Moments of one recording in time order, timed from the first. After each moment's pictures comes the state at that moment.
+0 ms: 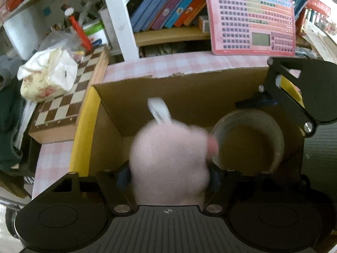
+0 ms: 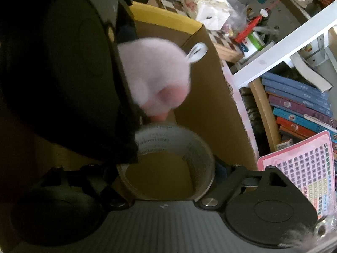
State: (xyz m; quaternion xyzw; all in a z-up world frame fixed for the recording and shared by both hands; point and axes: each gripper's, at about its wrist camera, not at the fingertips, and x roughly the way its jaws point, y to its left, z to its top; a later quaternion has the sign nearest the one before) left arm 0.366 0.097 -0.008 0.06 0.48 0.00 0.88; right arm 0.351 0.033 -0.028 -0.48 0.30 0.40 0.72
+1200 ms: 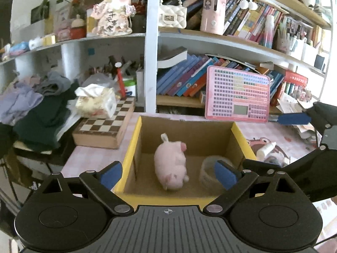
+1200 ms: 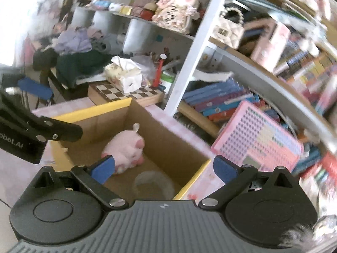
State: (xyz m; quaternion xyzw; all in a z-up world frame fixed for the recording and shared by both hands) left arm 0.179 0.131 0.068 -0.03 0.28 0.01 0.96; right arm 0.228 -0.040 0.075 -0.23 0.23 0.26 0.91
